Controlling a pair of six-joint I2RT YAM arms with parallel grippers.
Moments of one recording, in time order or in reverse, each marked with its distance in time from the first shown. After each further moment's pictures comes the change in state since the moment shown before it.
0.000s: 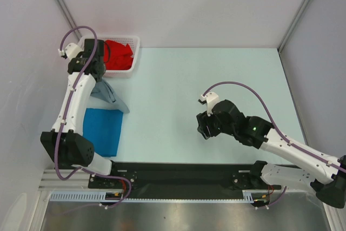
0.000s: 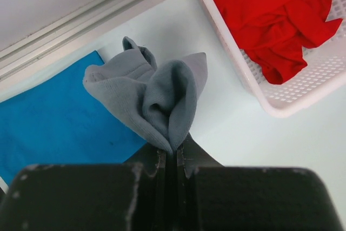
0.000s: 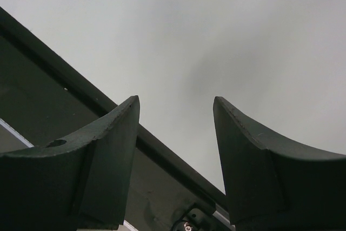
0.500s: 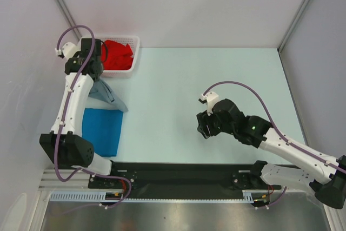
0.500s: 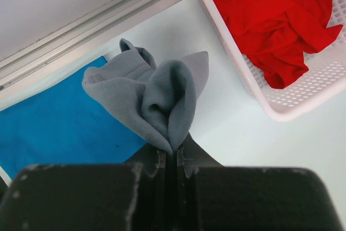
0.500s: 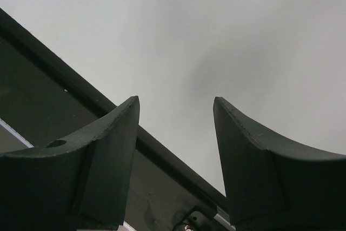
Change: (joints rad) left arm 0.024 -0.006 0.033 -0.017 0.000 0.033; right arm -0.027 0.010 -0.016 0.020 -0.034 -0.003
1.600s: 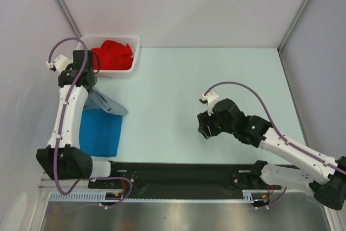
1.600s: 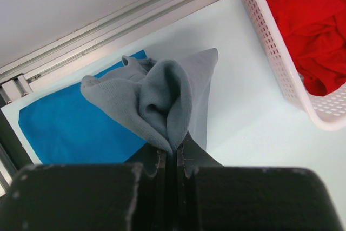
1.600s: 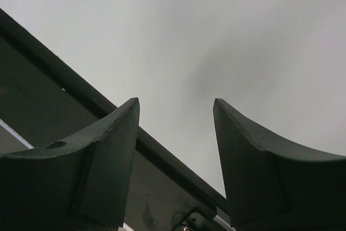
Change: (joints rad) left arm 0.080 -0.134 -0.172 0.007 0.003 0.018; right arm -0.031 0.000 -0.019 0.007 -0.035 -0.008
